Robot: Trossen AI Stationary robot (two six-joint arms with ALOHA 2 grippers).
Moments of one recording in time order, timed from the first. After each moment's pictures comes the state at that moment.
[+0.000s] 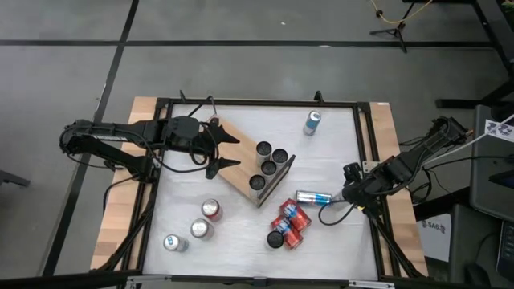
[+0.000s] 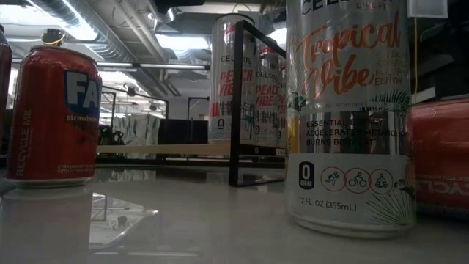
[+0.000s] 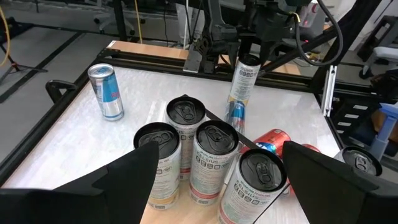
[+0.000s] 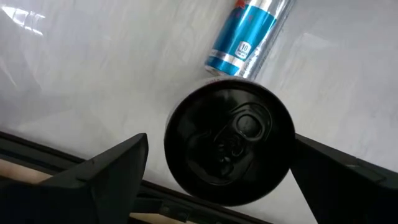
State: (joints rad) left arm -0.01 1.14 1.12 -0.38 -0.07 -0.15; right arm 0.62 0.99 0.90 -1.25 0.03 0.22
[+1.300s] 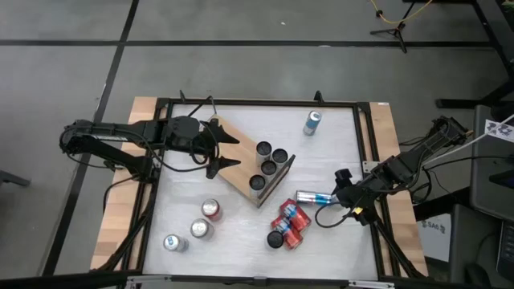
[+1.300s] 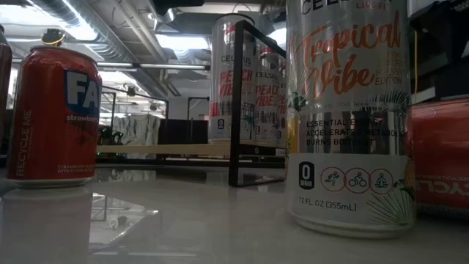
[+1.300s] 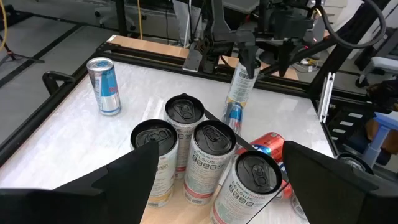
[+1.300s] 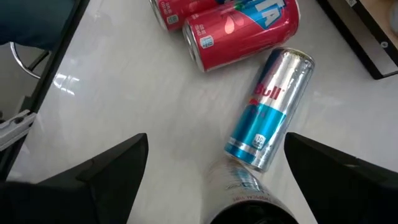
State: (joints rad) left arm -0.01 1.14 1.12 -0.38 -0.07 -0.21; right arm 0.62 0.99 0.91 -0.98 0.03 0.22
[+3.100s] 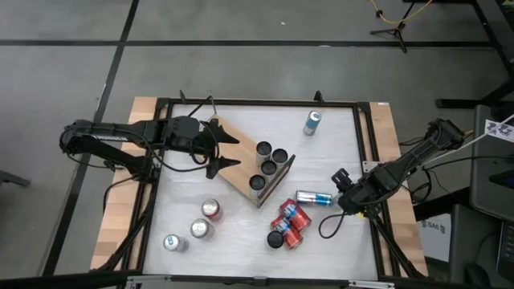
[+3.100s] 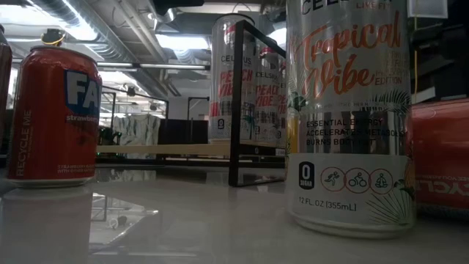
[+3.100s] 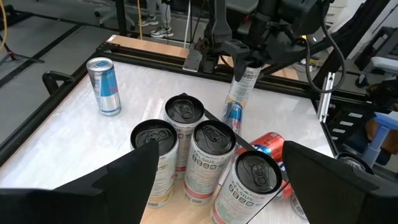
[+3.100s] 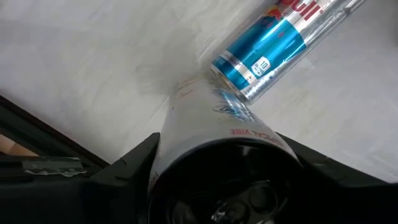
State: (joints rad) left arm -0.01 1.14 1.12 -0.38 -0.07 -0.21; right arm 0.62 1.14 0.91 -1.21 0.04 -0.14
